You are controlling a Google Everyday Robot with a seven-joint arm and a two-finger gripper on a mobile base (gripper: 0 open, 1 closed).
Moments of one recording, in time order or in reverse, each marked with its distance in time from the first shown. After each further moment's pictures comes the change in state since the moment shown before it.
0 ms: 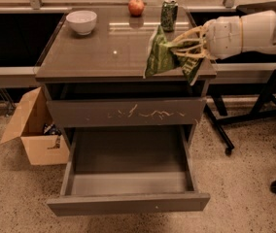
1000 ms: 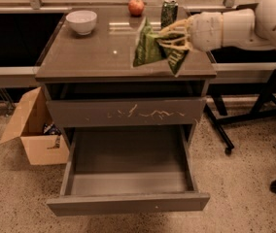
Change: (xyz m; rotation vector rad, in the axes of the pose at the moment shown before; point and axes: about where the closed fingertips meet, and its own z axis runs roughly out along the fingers) arm 0.021 -0.026 0.033 0.064 -0.009 -0.001
